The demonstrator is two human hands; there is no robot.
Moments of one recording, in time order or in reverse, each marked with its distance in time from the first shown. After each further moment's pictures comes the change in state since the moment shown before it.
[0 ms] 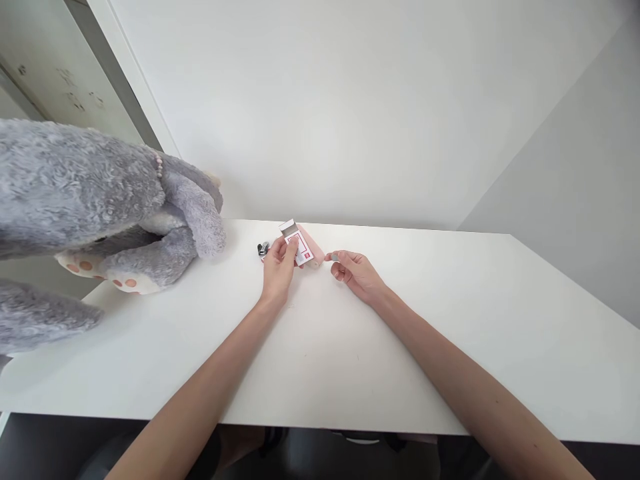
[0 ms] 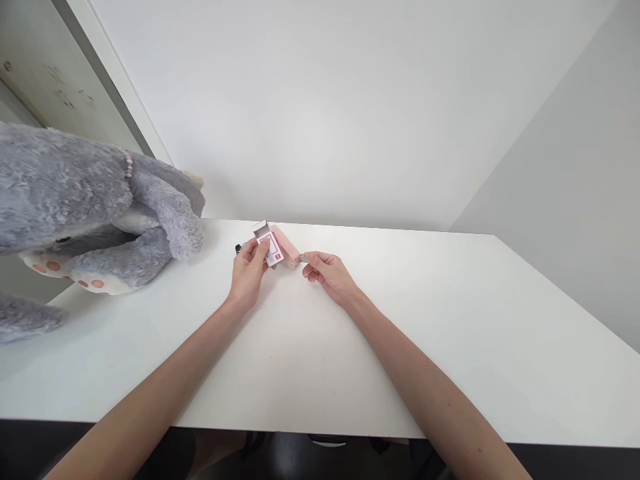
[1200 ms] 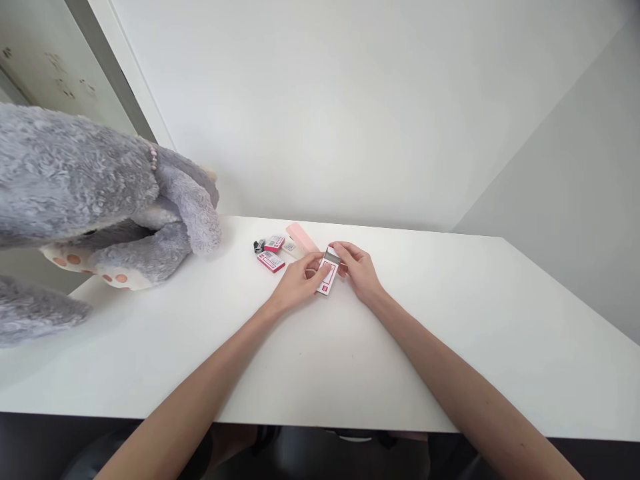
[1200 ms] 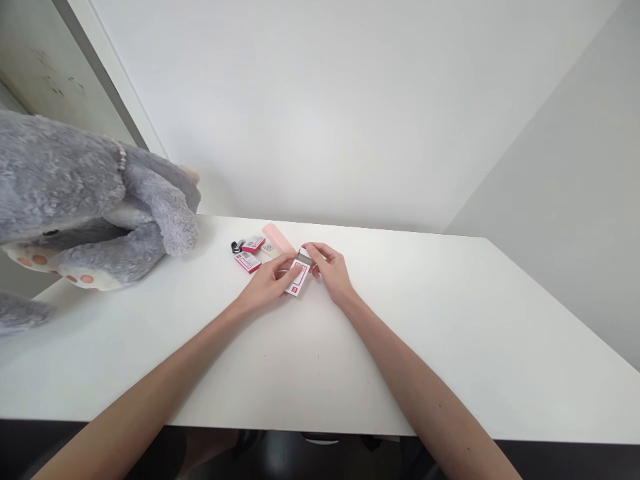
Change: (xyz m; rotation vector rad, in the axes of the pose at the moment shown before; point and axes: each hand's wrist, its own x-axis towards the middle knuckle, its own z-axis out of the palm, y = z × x) left_hand -0.023 0.005 0.011 0.444 -0.451 -0.081; right_hand 0.001 0.001 0.000 -0.223 0.218 -0.150
